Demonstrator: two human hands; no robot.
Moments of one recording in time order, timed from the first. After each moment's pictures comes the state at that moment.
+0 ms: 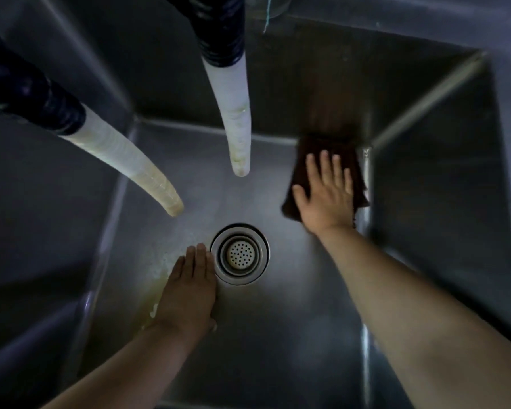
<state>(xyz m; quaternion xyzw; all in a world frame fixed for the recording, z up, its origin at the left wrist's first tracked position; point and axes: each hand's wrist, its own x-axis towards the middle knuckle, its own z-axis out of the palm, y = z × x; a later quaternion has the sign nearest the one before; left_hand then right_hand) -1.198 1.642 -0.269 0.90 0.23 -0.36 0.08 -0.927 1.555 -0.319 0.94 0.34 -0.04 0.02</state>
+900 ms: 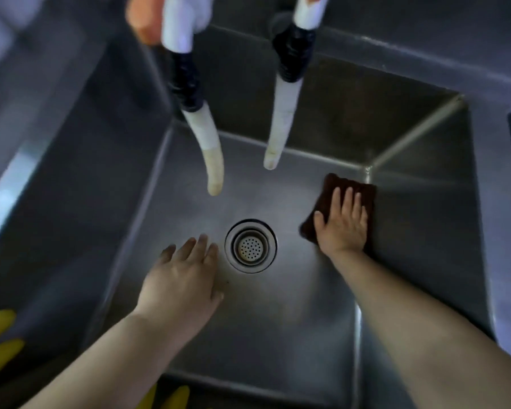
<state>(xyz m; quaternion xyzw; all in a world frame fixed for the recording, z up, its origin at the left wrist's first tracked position) -1.232 1.642 -0.169 0.93 0.29 -0.20 0.12 -0.957 1.516 -0.306 0.96 0.27 -0.07 0.07</state>
